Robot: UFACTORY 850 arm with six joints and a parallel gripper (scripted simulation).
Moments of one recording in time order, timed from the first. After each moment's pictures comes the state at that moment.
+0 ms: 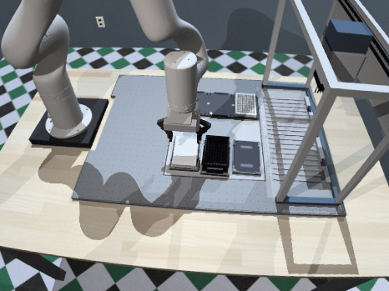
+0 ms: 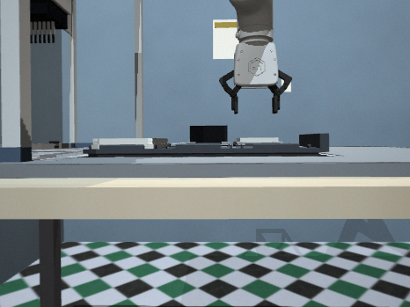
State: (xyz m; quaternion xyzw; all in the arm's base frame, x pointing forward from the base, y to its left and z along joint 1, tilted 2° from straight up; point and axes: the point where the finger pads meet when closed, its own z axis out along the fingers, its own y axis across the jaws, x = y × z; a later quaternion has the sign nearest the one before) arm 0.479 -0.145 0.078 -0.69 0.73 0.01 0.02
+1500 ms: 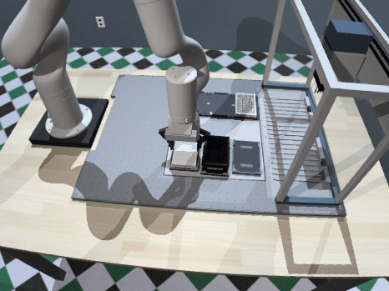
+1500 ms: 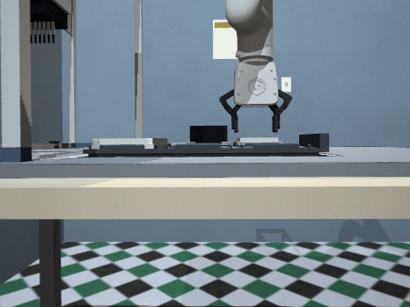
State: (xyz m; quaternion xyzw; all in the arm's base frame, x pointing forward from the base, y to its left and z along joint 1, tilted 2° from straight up) arm 0.480 -0.143 0.033 -0.69 0.73 0.01 0.02
